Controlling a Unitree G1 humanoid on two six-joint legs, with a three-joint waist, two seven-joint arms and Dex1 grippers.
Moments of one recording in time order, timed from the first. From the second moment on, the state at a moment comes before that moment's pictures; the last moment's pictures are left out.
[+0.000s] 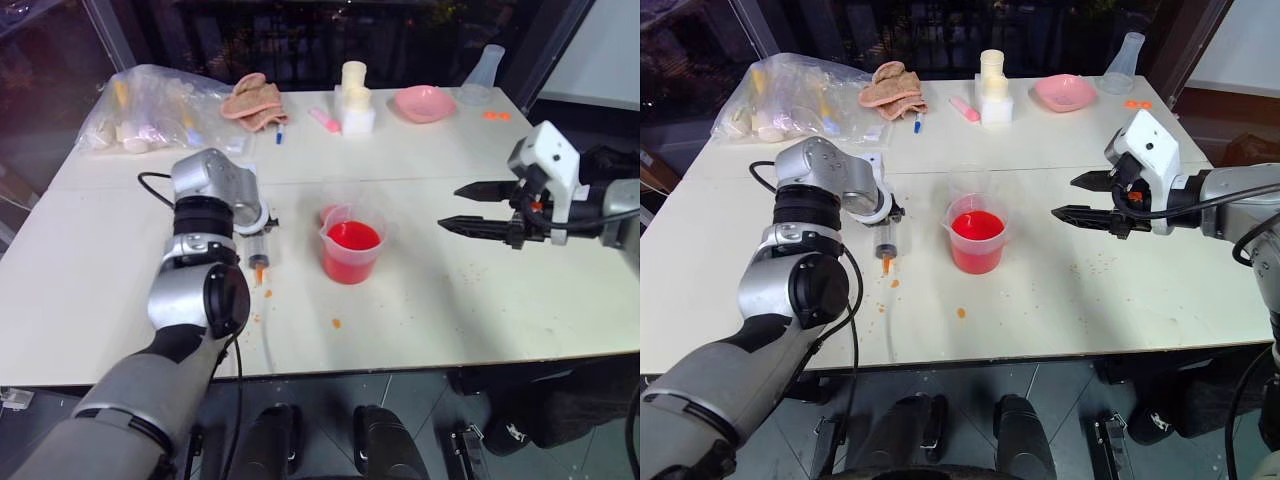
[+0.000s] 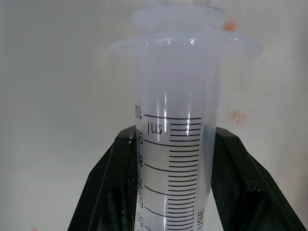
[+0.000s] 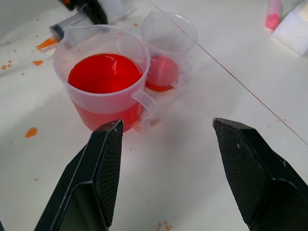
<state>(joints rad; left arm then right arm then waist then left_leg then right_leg) -1.27 0.16 0.41 0.64 -0.27 1.36 0.28 -0.58 -1.10 -0.13 -0.31 0.59 0.93 0.95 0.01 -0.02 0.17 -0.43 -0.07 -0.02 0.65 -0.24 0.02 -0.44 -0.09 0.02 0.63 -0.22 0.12</state>
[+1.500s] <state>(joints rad) -0.78 0.20 -0.08 0.19 -0.49 0.44 -0.94 -0.66 -0.82 -0.45 -0.48 1.05 1.27 0.35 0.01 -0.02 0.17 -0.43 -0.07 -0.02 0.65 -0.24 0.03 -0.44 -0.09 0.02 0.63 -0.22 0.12</state>
